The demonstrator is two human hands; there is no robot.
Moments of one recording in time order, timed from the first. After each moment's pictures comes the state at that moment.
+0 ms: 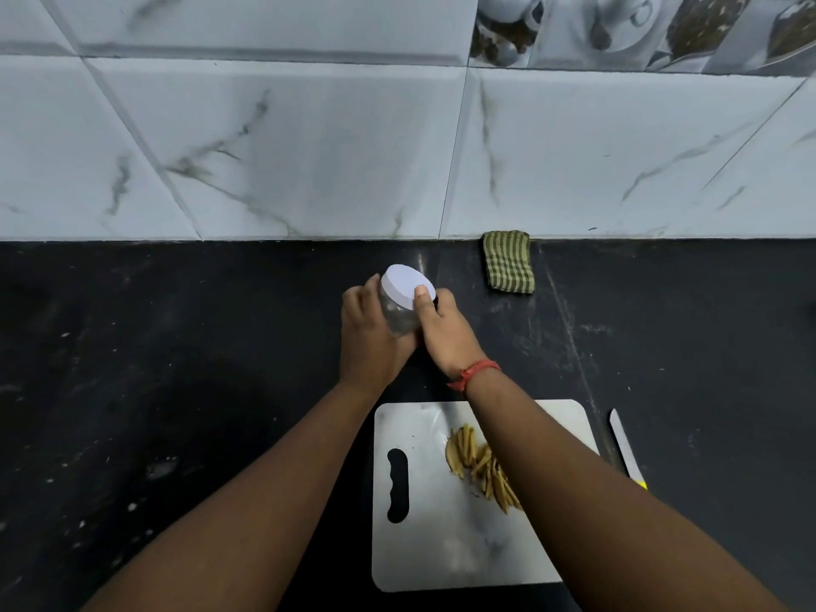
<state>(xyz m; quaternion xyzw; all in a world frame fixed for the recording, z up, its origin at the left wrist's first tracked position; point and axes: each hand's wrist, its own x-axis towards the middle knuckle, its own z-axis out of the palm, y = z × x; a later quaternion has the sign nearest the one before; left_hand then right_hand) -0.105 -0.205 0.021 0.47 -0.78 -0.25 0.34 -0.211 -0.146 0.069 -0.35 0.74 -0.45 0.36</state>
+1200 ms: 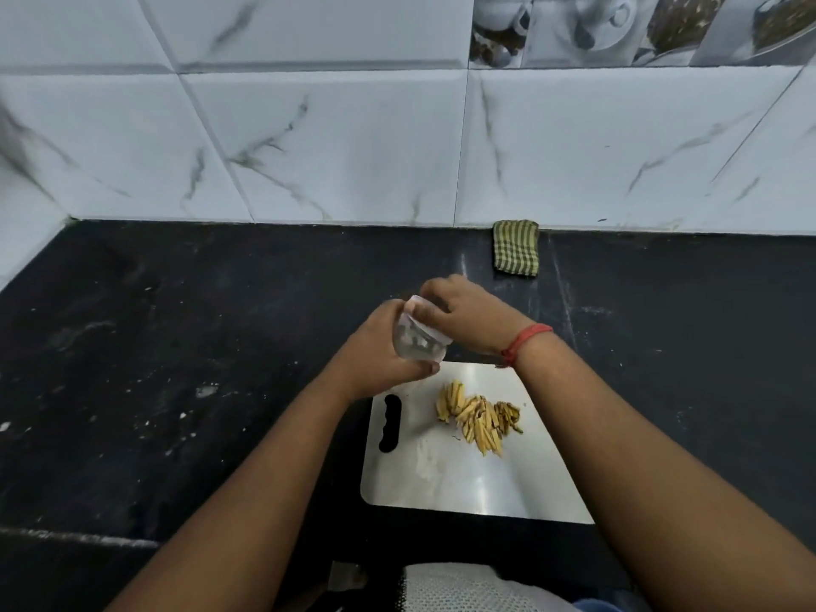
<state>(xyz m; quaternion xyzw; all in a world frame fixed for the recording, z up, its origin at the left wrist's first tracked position) -0.046 -0.103 0.094 0.38 -0.79 -0.45 0.17 -0.235 -0.068 0.127 -0.67 0.67 -0.19 0.27</state>
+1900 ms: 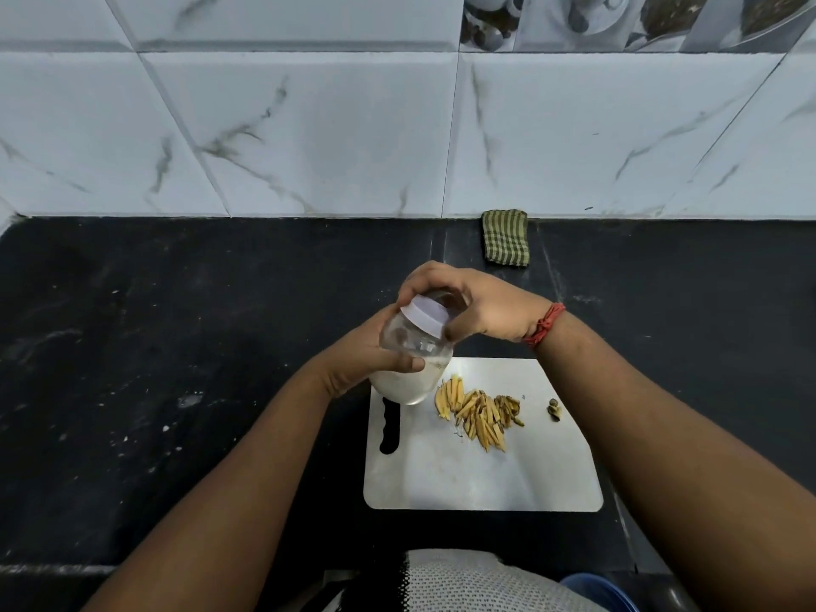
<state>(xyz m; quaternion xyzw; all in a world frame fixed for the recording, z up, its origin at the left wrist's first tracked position) -0.039 -0.127 0.095 0.24 -0.69 -0.67 0.09 -0.242 -0.063 0.158 -0.66 0.50 -0.28 0.49</state>
